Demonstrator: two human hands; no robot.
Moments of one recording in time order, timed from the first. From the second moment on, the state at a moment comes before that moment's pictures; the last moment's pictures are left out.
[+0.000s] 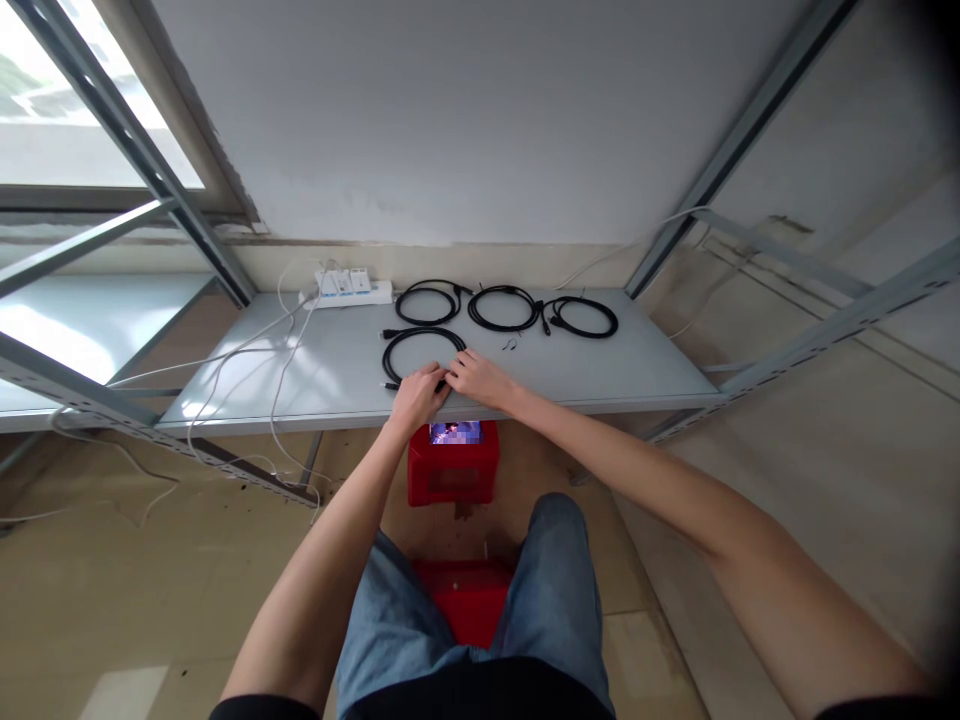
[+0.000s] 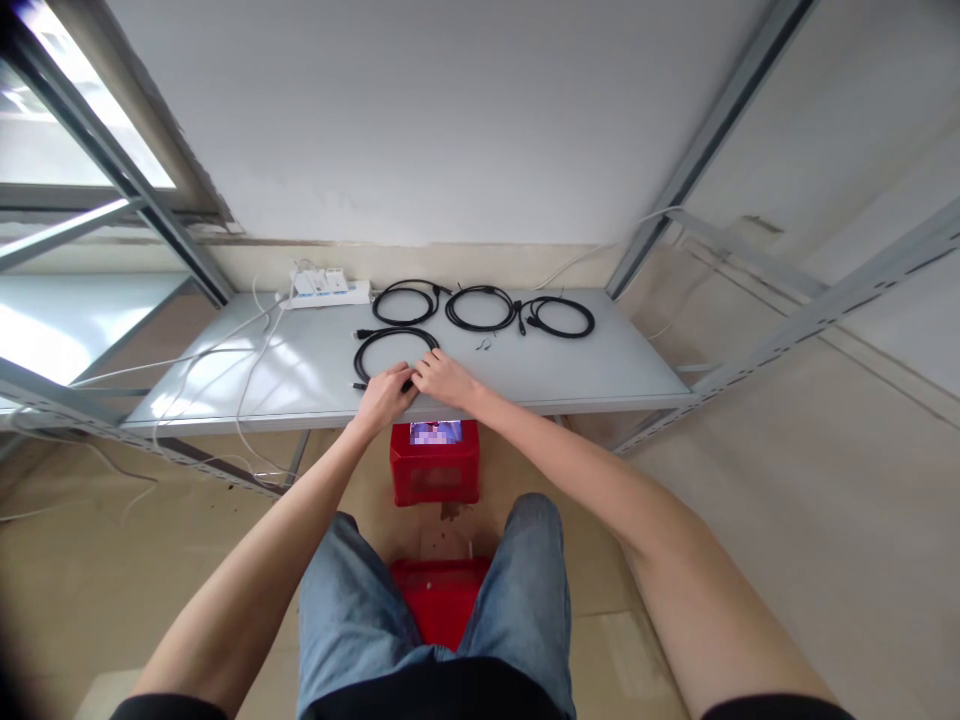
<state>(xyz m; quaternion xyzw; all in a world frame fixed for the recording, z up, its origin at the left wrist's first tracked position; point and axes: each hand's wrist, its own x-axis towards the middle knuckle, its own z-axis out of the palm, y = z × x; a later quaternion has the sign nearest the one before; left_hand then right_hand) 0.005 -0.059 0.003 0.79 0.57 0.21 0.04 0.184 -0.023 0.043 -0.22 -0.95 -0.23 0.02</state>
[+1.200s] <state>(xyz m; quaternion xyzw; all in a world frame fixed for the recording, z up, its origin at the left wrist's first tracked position) 0.007 -0.063 0.008 0.78 0.58 0.20 0.06 0.167 -0.047 0.045 -0.32 -0.94 -0.14 -0.05</state>
